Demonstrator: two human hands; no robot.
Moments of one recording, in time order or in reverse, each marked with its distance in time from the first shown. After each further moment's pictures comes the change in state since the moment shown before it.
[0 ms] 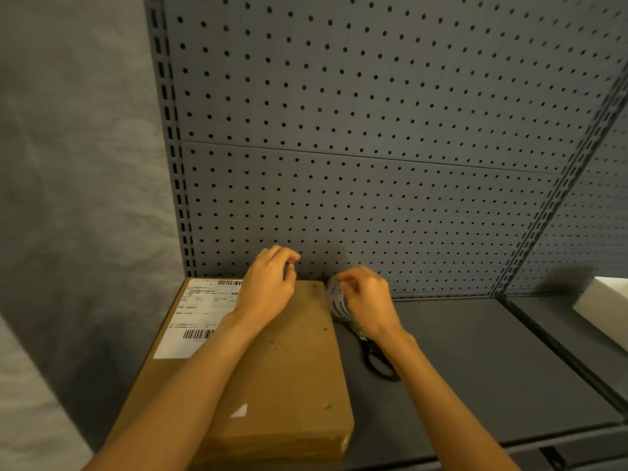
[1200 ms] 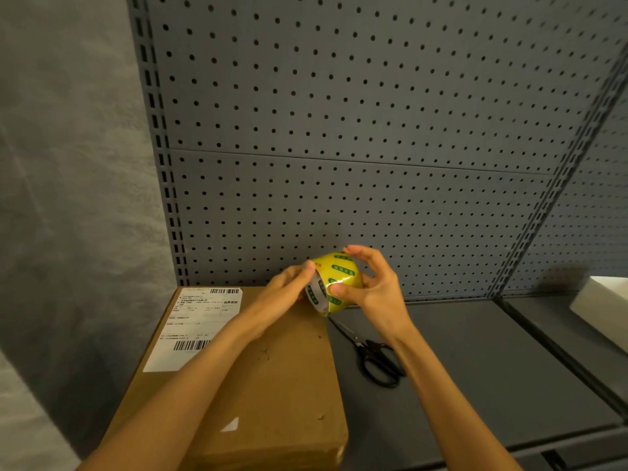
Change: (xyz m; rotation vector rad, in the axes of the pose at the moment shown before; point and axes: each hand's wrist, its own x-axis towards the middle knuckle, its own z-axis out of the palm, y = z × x) left_hand -0.001 0.022 0.002 -0.700 -0.502 -0.426; right_hand -0.006 -0.027 -0.038 0.960 -0.040 0.128
